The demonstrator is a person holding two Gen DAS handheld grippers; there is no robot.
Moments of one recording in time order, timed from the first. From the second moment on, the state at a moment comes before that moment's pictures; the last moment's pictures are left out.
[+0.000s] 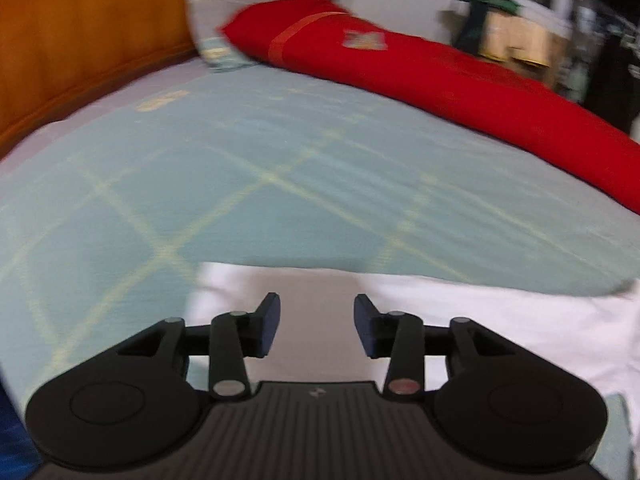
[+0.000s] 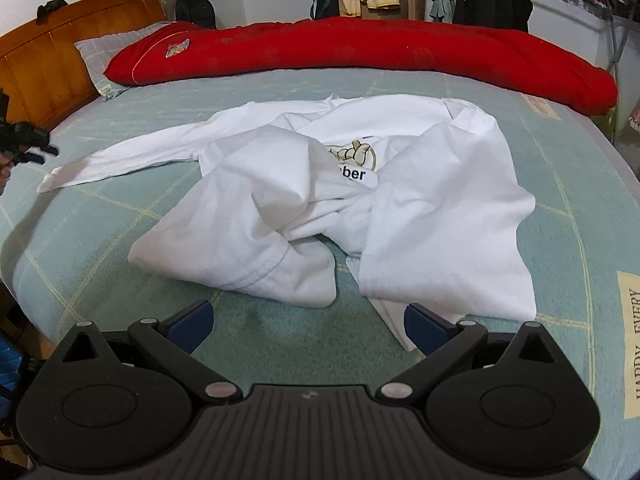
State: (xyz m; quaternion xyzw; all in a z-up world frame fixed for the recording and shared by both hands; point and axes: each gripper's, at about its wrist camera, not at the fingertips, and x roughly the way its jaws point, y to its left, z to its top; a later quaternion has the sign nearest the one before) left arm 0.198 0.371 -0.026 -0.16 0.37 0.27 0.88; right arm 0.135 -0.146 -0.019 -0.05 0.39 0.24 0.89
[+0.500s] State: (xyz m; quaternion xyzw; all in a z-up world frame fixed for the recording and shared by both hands) left arm 0.186 0.364 -0.062 -0.17 0.41 0.28 0.85; right arm 0.142 -0.155 -0.033 -0.05 0.41 0.23 0.88
